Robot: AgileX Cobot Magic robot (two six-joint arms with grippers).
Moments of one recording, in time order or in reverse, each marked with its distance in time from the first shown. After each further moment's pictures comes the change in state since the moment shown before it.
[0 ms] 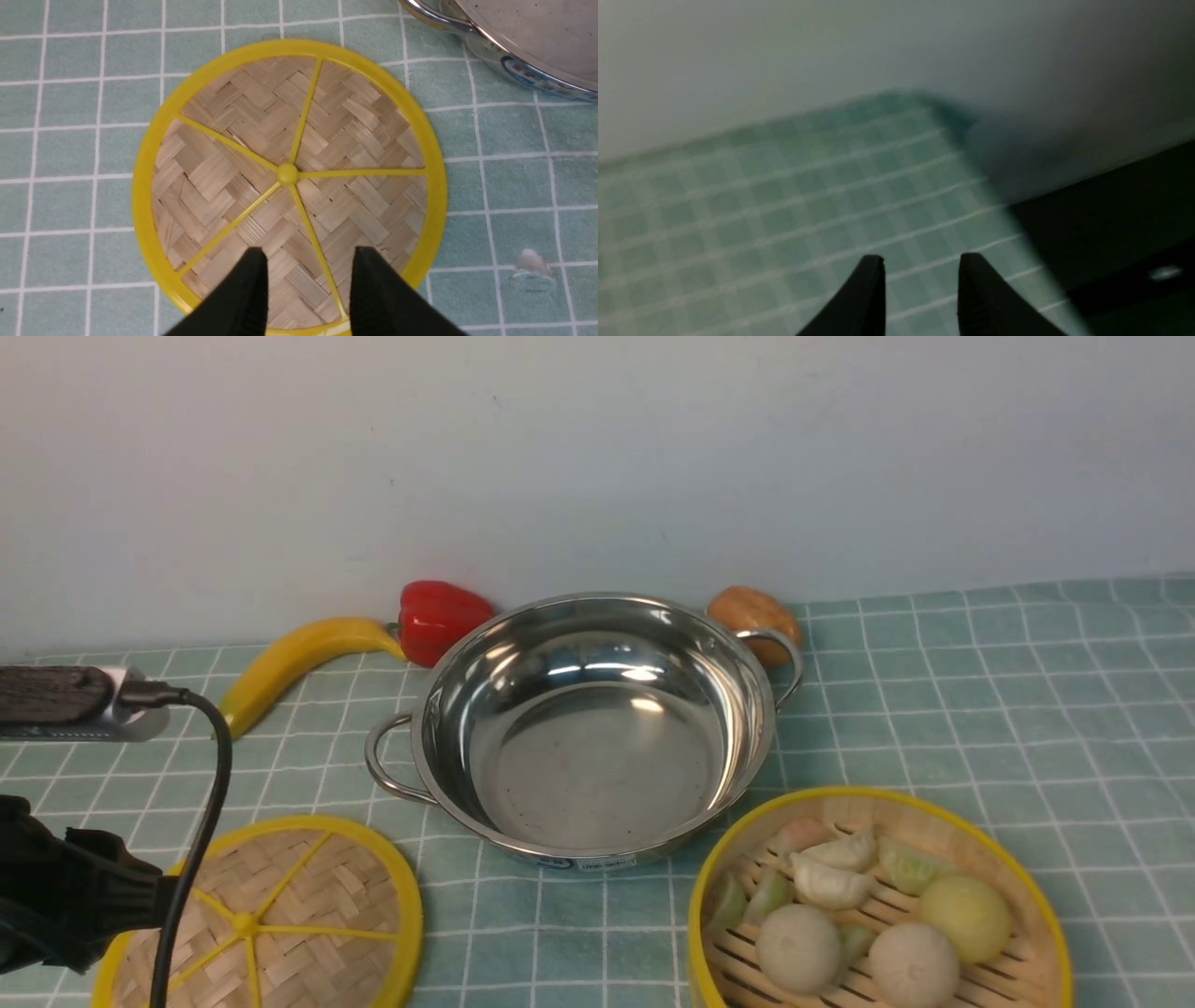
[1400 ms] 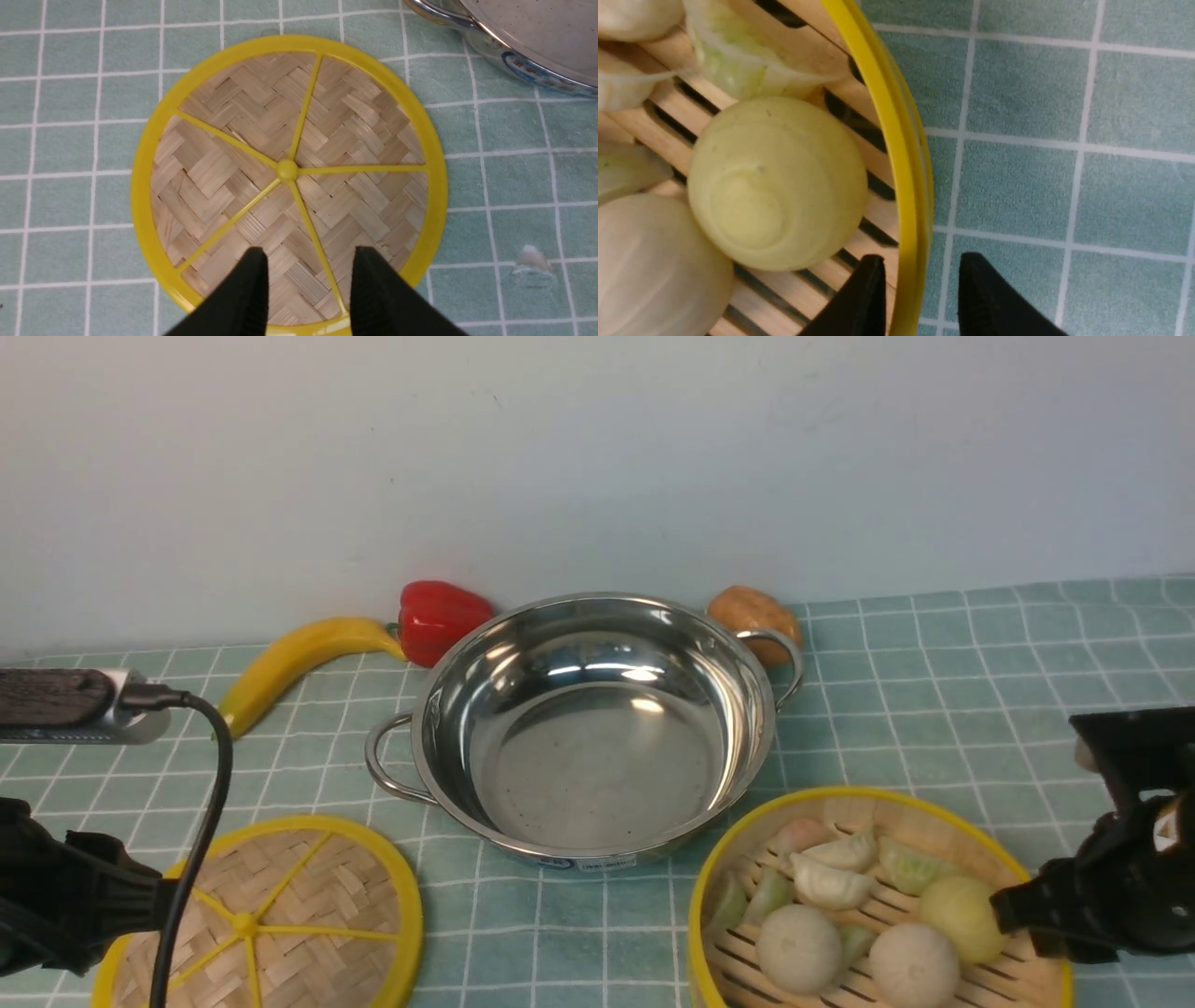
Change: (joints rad) right arm 0.417 0.174 0.619 0.074 -0.328 0.082; left arm 0.000 0.000 0.000 0.001 0.006 0.000
